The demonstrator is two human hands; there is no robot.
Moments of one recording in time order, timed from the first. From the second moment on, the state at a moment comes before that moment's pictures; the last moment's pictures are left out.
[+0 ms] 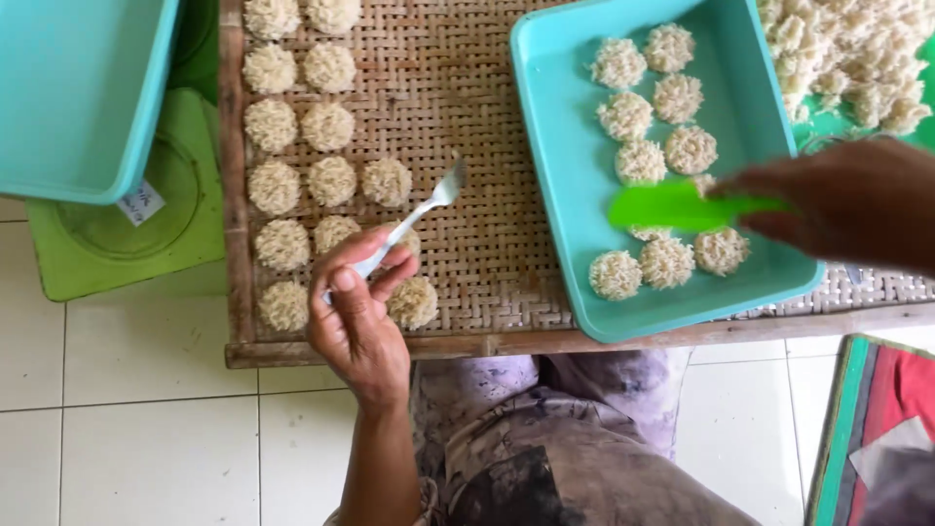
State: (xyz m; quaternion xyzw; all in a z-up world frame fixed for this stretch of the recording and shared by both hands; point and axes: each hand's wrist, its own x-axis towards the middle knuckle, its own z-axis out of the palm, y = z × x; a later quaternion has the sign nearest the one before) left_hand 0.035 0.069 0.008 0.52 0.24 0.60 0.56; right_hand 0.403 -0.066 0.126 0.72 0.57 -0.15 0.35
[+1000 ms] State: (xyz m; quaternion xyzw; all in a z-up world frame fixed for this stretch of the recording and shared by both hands) left_hand 0.043 0.045 0.017 0.52 0.26 0.55 0.60; right_hand 0.391 -0.012 0.133 0.66 0.55 -0.16 0.48
